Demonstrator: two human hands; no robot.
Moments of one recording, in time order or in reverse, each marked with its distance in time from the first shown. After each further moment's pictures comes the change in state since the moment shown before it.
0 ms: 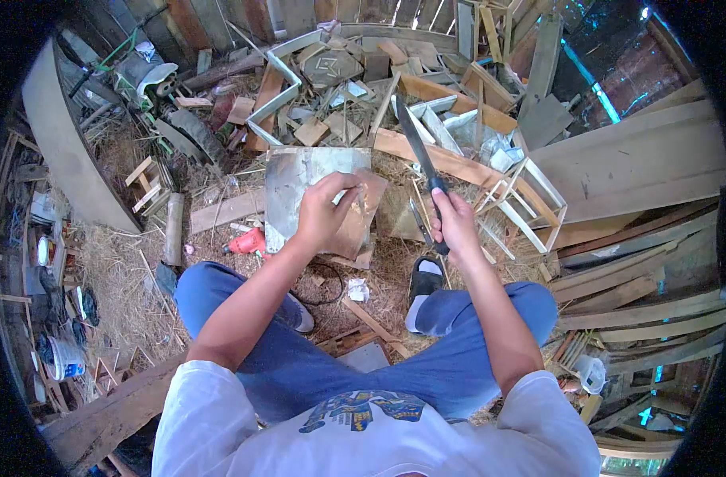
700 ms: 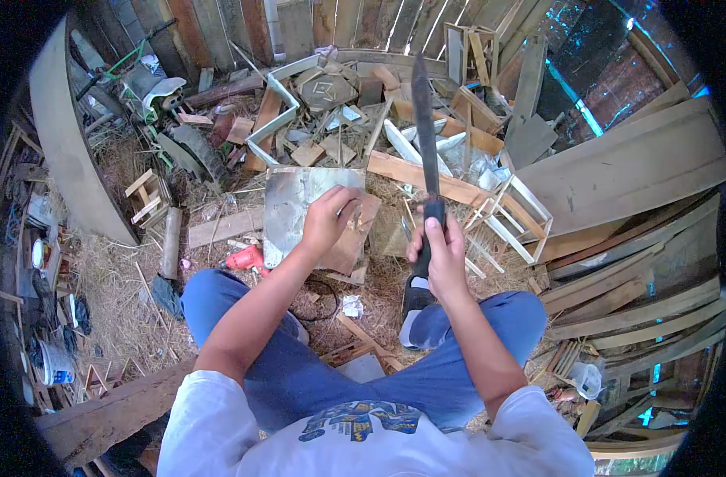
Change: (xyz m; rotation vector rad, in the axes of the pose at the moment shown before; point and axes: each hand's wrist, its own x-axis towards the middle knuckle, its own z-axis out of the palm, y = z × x) left_hand 0.002 0.005 0.002 0.030 -0.004 0.016; right_hand -0.071 -0.021 0.044 0.123 -0.067 -0.367
